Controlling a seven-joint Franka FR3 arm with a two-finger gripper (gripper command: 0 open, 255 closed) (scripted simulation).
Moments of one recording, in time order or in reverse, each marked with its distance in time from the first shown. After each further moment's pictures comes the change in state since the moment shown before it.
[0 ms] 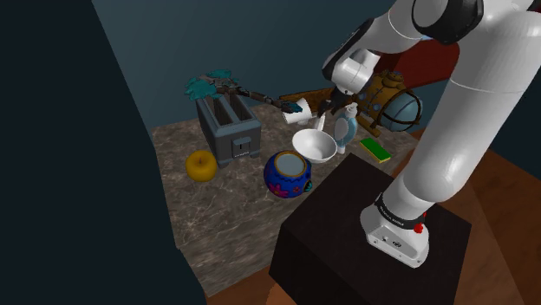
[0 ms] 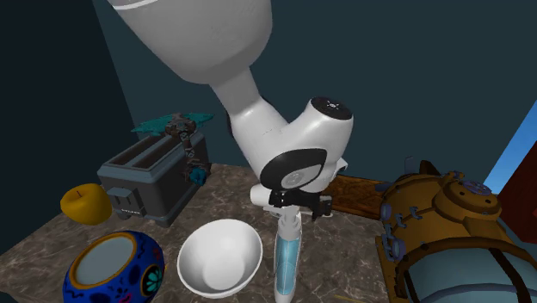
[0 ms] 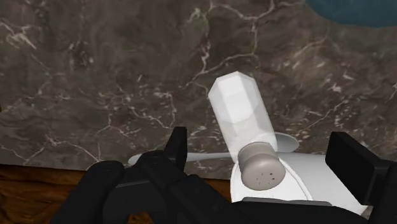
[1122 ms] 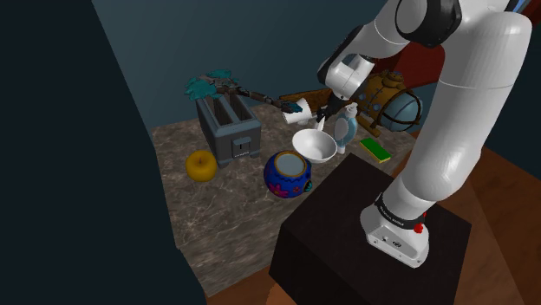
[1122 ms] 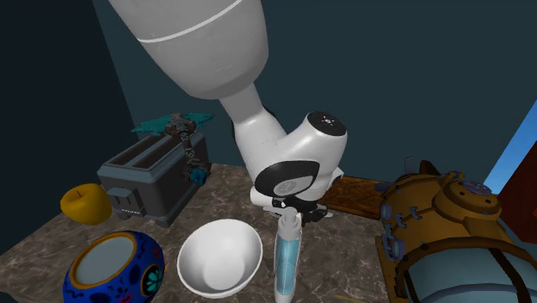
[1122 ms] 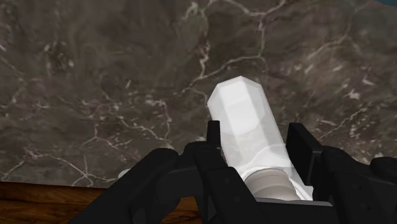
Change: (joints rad) arm -0.038 0.092 0.064 0.041 0.133 0.030 -0.096
